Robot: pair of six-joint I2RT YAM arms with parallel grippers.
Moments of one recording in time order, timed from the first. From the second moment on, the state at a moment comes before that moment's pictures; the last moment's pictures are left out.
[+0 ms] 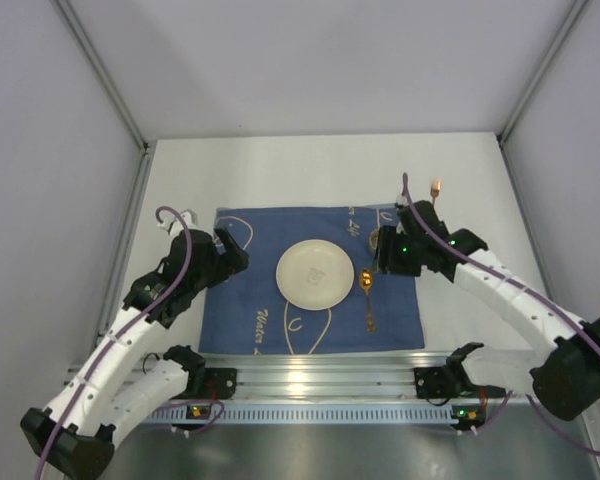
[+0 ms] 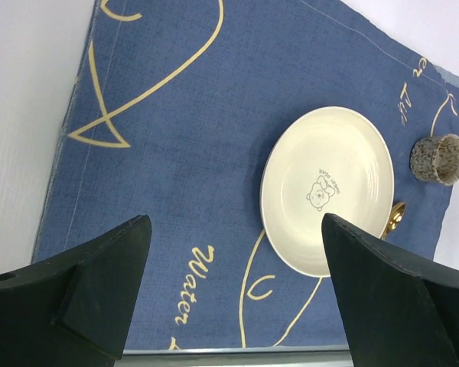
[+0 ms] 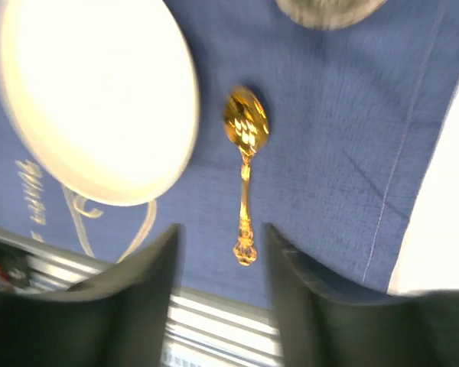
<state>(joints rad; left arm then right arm) -0.46 0.76 0.80 -0.74 -0.25 -0.83 0.54 1.21 0.88 -0.70 -0.08 0.60</state>
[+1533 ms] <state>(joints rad) -0.46 0.78 0.78 -0.83 -0.06 -0.89 -0.04 2.32 1.95 -0.87 0.11 0.36</state>
